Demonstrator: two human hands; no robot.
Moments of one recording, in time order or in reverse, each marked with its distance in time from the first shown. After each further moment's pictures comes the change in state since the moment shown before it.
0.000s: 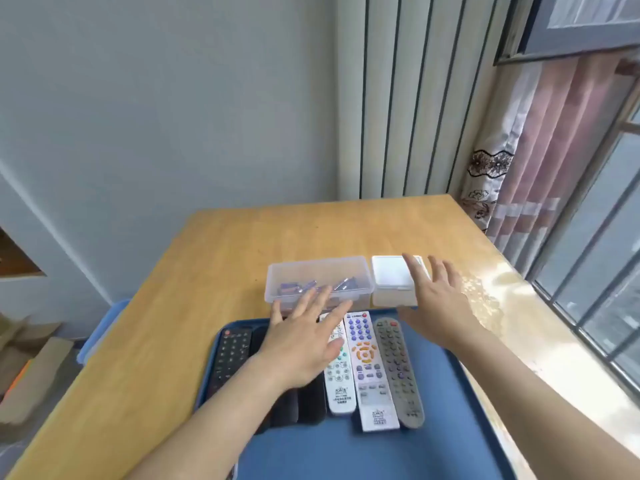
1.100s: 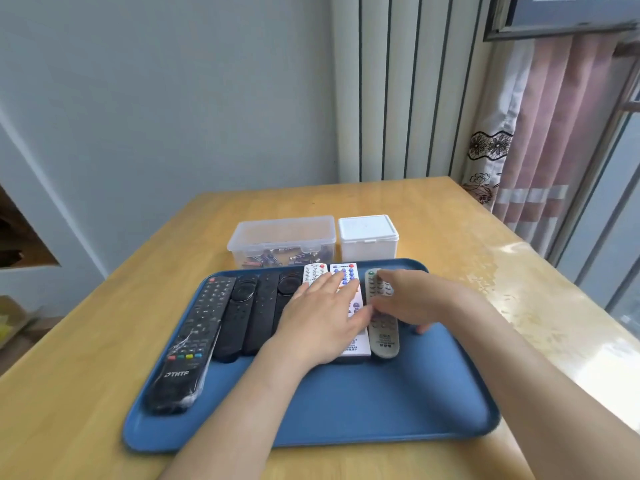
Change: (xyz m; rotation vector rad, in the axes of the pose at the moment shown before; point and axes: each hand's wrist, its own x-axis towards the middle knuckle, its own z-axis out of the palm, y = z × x) left_hand -0.006 0.068 0.060 -0.060 0.235 -0.069; right_hand -0.065 -0.014 0.010 0.055 -0.405 -0.042
